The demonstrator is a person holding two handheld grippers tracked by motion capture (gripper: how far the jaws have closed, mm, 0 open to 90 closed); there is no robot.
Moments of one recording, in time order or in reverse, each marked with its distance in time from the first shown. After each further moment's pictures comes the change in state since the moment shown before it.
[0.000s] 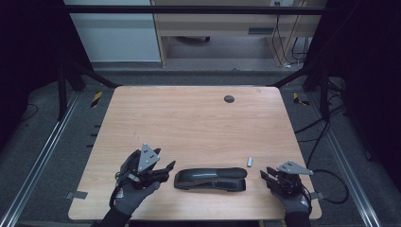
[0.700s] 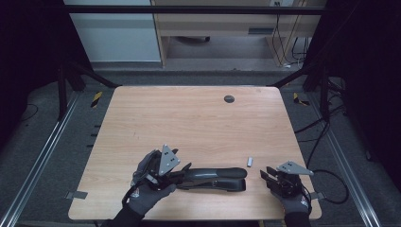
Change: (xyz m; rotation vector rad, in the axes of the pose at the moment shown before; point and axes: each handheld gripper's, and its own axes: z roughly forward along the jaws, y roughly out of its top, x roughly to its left) left arm -0.033 0.024 0.012 -0.005 -0.036 0.106; right arm 0.002 0.001 -0.001 -0.005 -0.001 0.003
